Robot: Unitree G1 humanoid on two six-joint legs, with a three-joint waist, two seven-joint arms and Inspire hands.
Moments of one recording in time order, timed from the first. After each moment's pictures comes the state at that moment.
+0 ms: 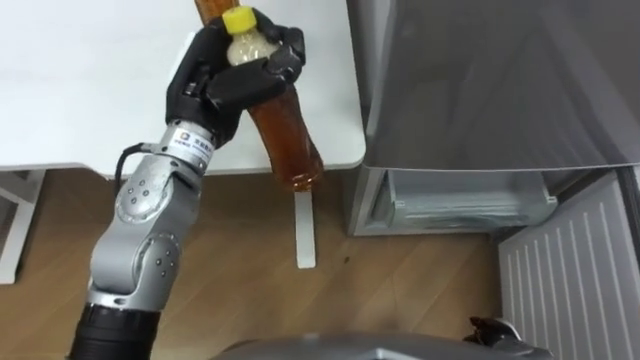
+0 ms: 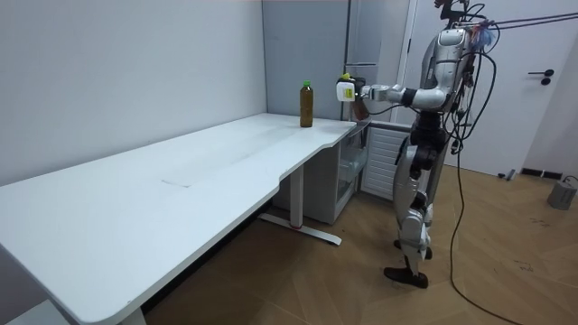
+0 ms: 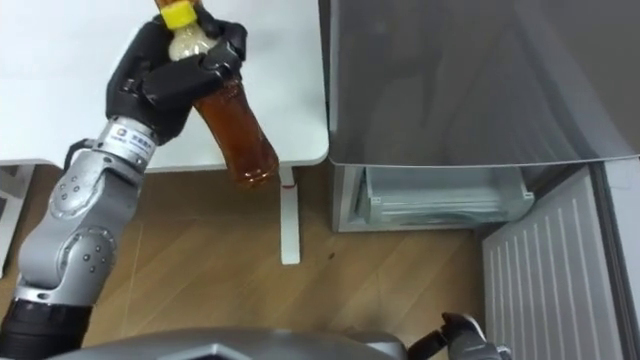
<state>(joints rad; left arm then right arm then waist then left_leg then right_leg) 0.08 0.22 -0.12 -0.22 -0.52 0.14 -0.07 0.02 -0.22 0.06 1.24 -0.15 0.09 -0.05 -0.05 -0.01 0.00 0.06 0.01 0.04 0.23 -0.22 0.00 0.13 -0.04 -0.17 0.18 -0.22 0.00</state>
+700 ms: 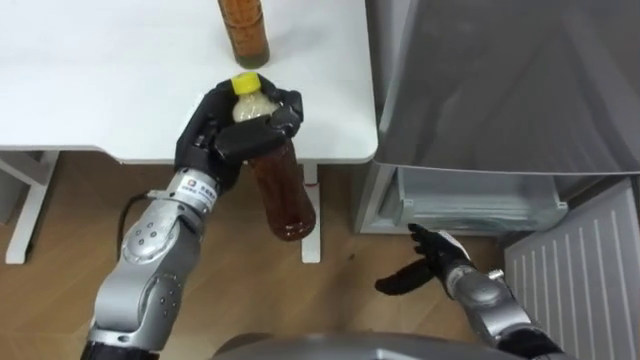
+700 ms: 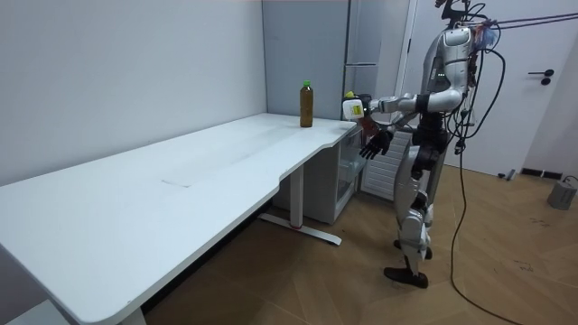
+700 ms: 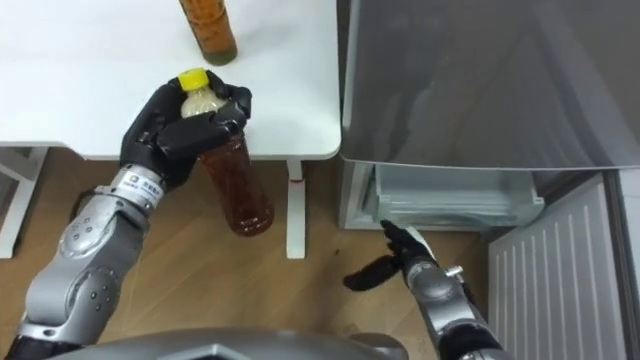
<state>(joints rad) 0.20 0.22 -0.12 -0.15 -0.45 0.13 -0.09 0.00 -0.19 0.22 0.82 -0.14 0.02 0.12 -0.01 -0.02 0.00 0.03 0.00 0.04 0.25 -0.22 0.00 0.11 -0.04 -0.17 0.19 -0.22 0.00</state>
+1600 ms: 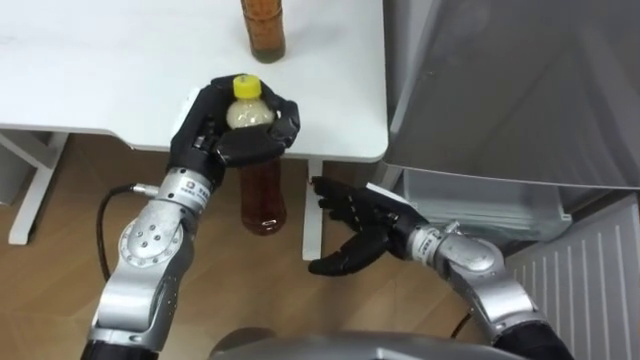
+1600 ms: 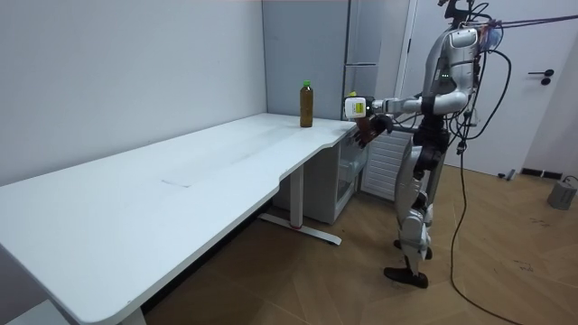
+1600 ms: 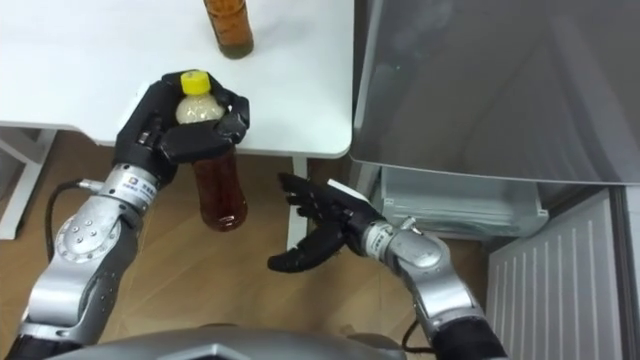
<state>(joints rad) 0.20 0.22 -0.12 -0.13 -0.20 0.04 -0.09 0.08 -0.21 0.29 0.38 0.10 0.00 0.61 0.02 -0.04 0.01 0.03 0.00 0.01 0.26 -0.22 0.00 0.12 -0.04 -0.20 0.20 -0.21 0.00</state>
